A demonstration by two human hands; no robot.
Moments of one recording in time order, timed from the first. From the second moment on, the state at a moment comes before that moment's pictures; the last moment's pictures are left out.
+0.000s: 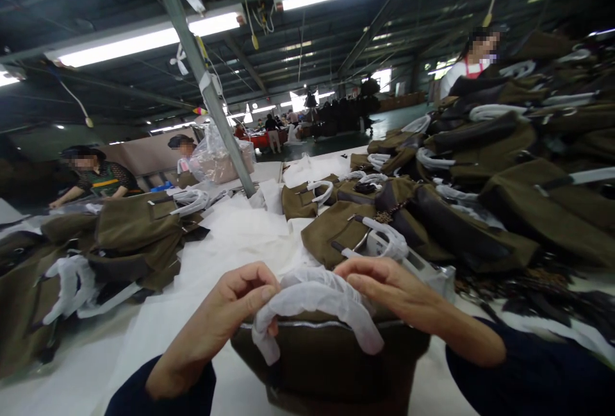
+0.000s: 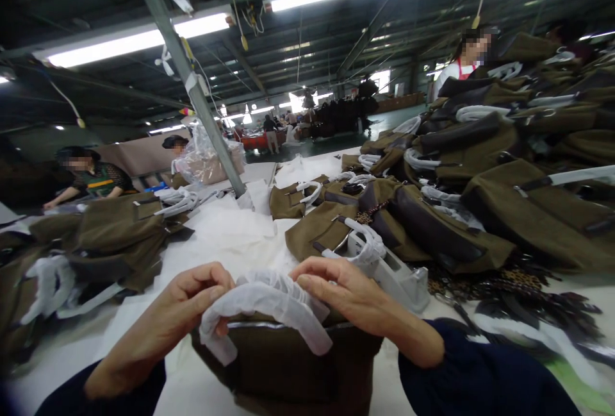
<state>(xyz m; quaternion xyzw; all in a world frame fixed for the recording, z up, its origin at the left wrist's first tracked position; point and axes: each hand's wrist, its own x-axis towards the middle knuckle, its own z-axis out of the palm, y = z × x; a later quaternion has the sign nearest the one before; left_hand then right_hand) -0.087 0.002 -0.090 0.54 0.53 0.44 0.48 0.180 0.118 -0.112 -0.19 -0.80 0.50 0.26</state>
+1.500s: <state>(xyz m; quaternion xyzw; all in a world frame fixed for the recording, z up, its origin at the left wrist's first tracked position) -0.052 0.036 -0.067 0.60 0.54 0.43 0.40 0.148 0.146 -0.082 -0.16 -0.86 0.44 0.21</state>
